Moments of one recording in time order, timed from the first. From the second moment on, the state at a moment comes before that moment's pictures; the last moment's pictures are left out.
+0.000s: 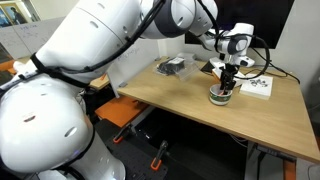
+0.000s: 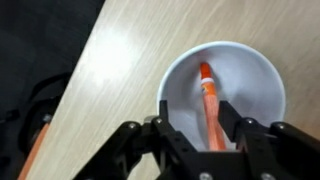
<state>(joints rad) -0.22 0.97 -0.19 -1.24 0.17 2.02 0.61</state>
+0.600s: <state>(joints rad) -0.21 1.00 -0.17 -1.20 0.17 2.03 0.50</state>
